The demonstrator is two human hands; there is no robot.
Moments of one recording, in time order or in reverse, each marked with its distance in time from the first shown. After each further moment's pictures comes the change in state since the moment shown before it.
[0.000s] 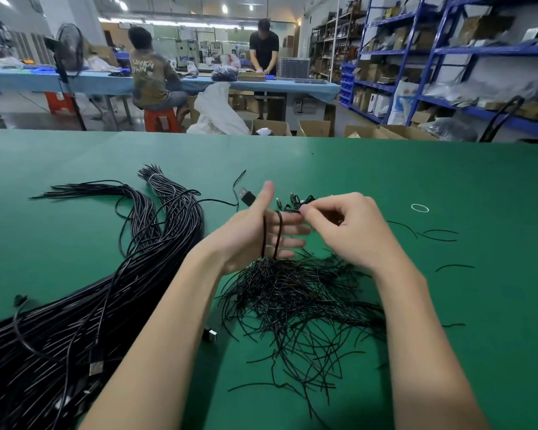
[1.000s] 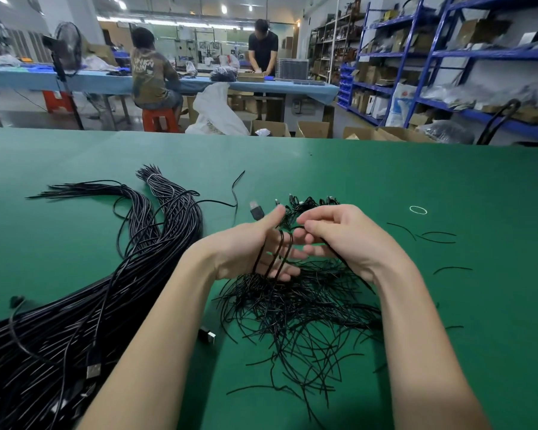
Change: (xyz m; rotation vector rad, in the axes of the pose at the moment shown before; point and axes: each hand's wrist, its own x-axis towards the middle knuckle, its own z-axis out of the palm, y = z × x) left_hand -0.005 -0.005 -0.004 0.084 -0.113 -0.189; right_hand 0.000 -0.012 0.004 0.645 -0.209 0.483
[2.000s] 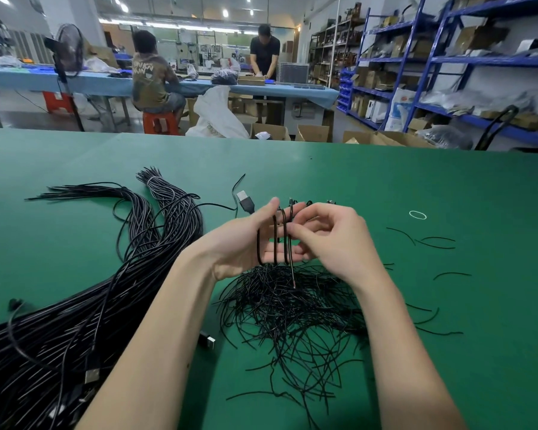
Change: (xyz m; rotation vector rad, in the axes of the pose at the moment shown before) left_hand -0.005 0.006 -0.002 -0.274 -0.049 0.232; right_hand -0.001 0.008 0.014 -0.257 0.195 -0.264
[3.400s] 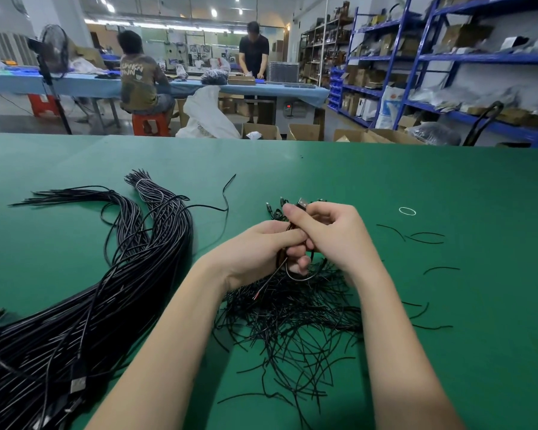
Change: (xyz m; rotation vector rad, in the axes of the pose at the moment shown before) left_hand 0.006 -0.010 0.033 0.257 -0.064 0.109; right_hand 0.005 0.004 -0.011 0.064 0.061 0.078
